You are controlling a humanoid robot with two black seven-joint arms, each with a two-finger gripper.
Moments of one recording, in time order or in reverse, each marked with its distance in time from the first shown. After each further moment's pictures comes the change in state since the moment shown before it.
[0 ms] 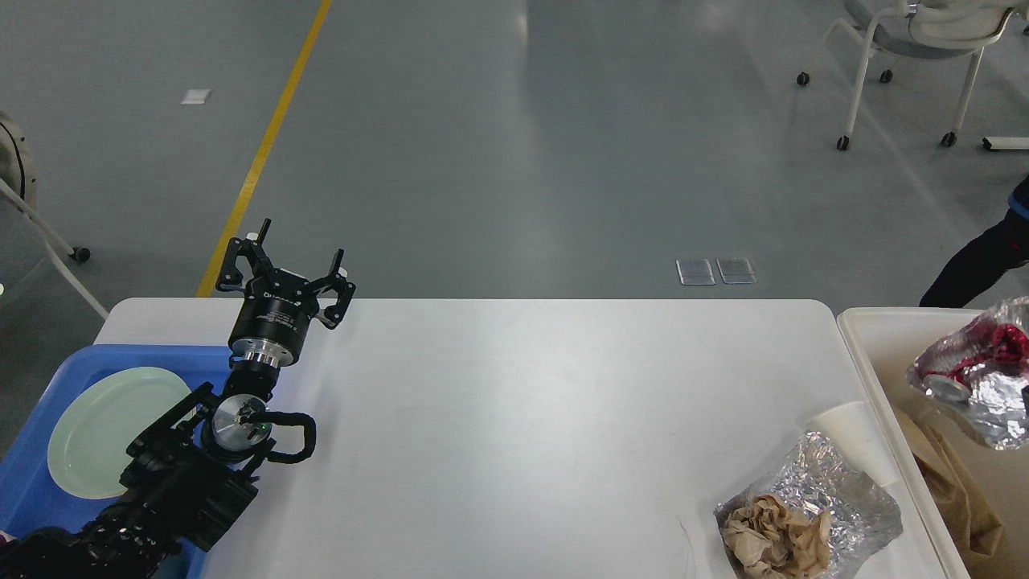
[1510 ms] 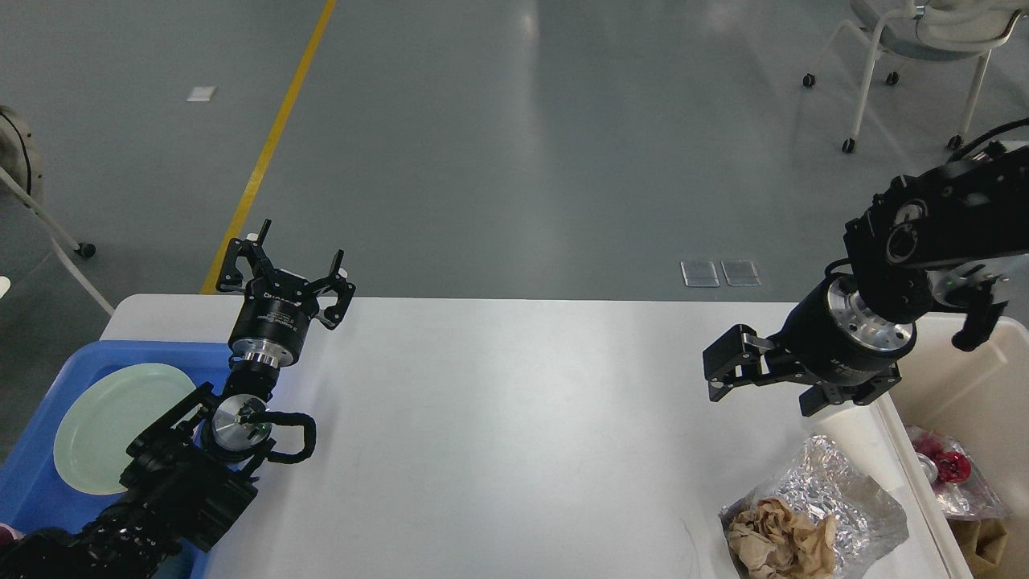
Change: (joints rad) left arm 0.000 0.000 0.002 0.001 0.000 0.000 0.000; right arm 1.447 0.183 -0.588 1.668 -0.194 0.031 -0.016
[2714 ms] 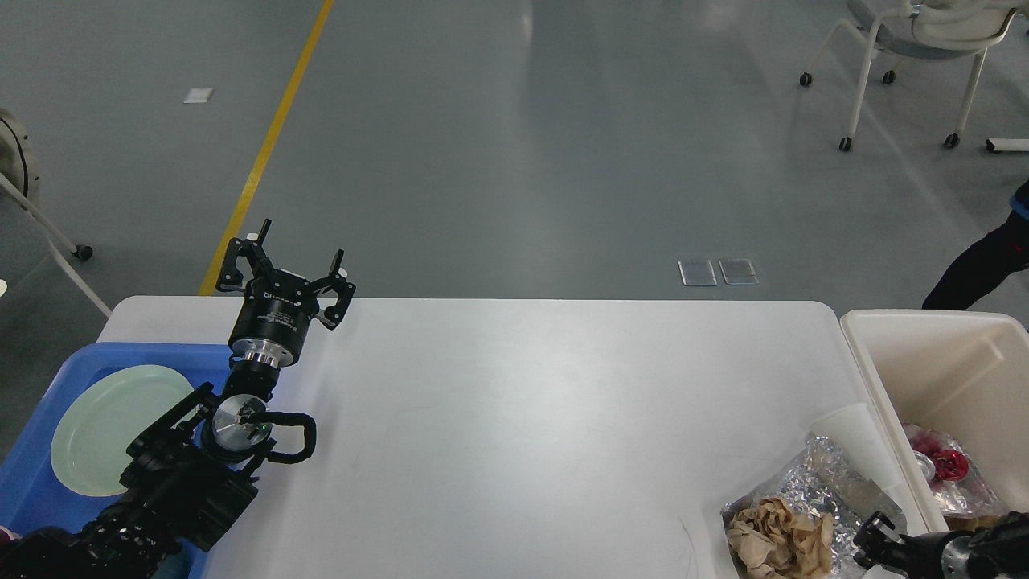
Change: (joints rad) left arm 0.000 0.000 0.000 0.000 0.001 0.000 0.000; right arm -1.075 -0.378 0.323 -0.308 0.043 -0.632 0.133
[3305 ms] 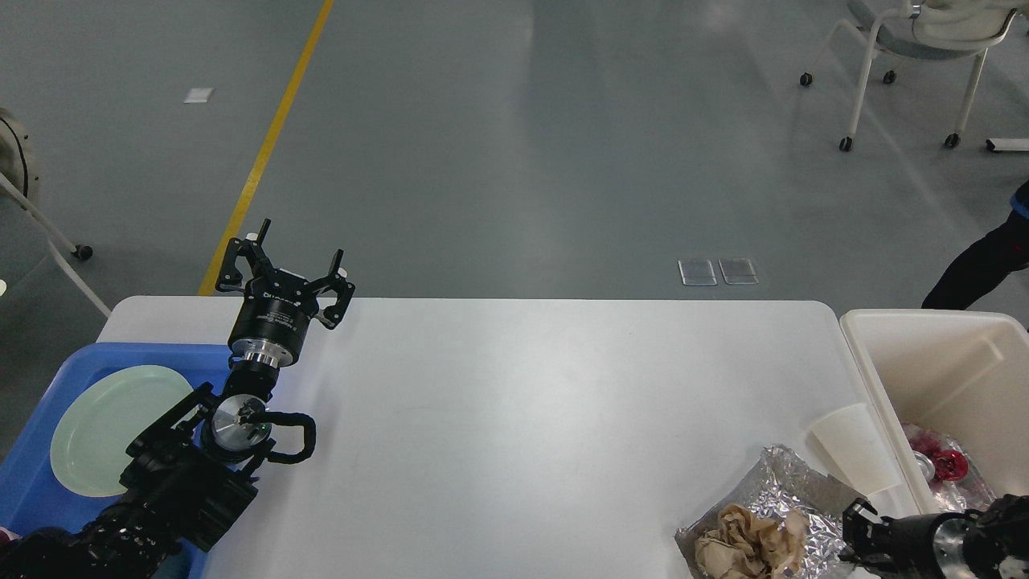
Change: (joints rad) left arm 0.000 0.000 -0.001 0.000 0.000 0.000 0.000; right arm 0.222 -0.110 -0.039 0.230 -0.033 0.058 -0.003
